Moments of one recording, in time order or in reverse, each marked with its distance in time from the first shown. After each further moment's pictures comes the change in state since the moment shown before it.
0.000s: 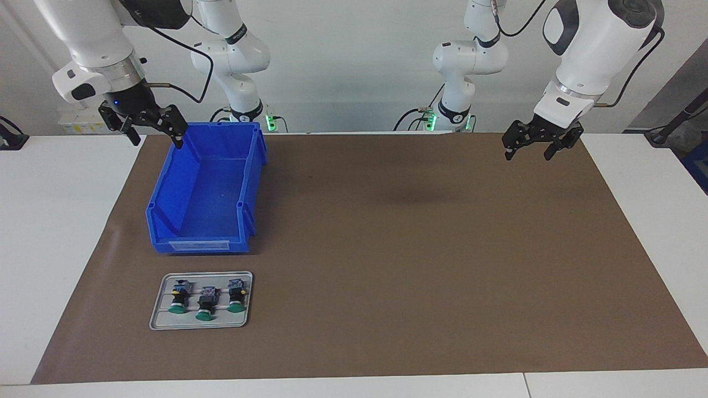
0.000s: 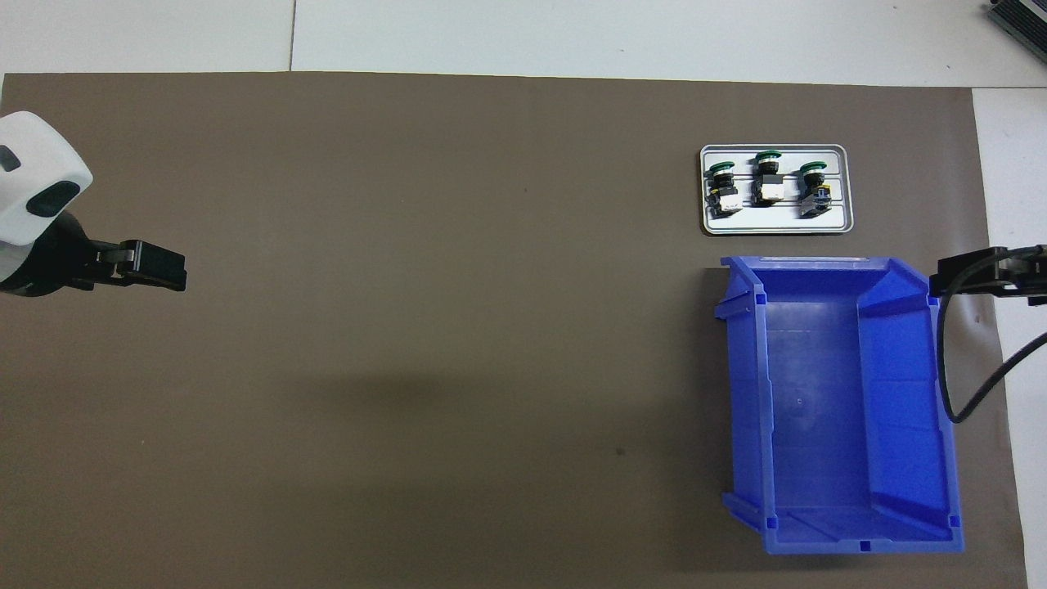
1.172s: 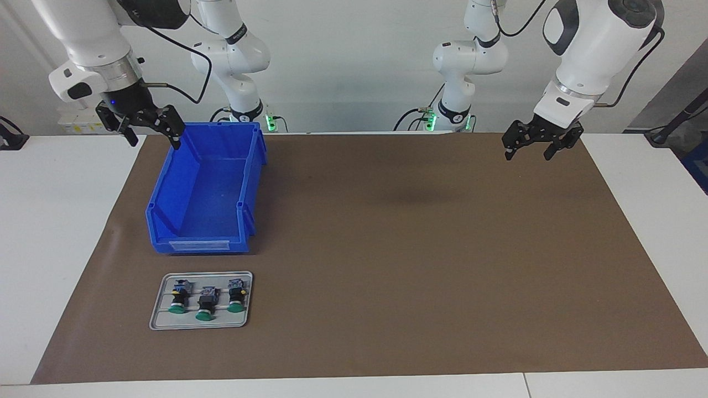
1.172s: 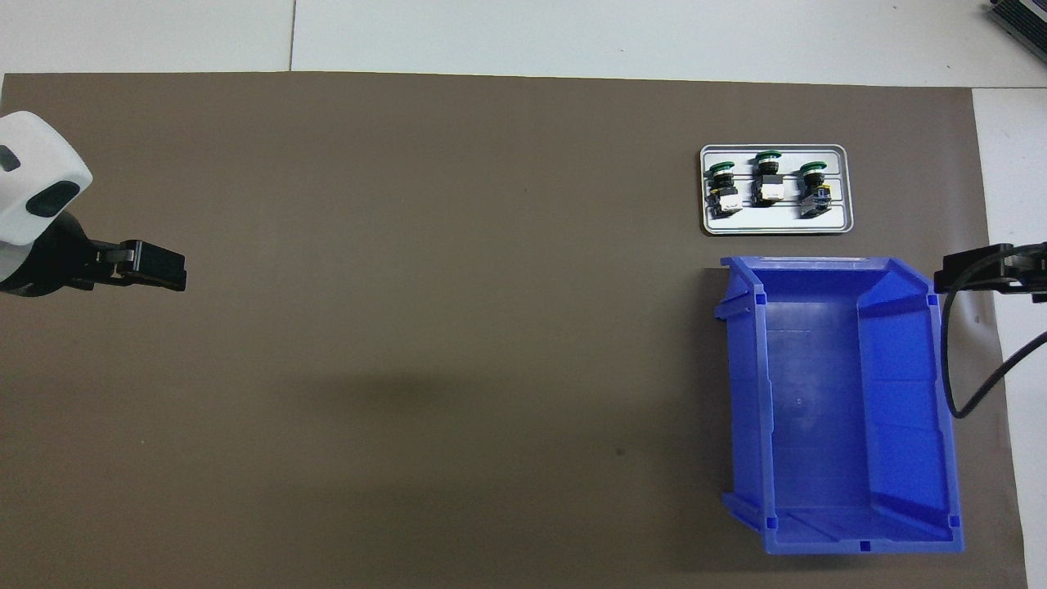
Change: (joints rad) left arm 0.000 0.000 0.000 0.000 0.000 0.000 0.000; right arm -0.004 0.000 -0.005 -0.005 0.000 0.019 0.000
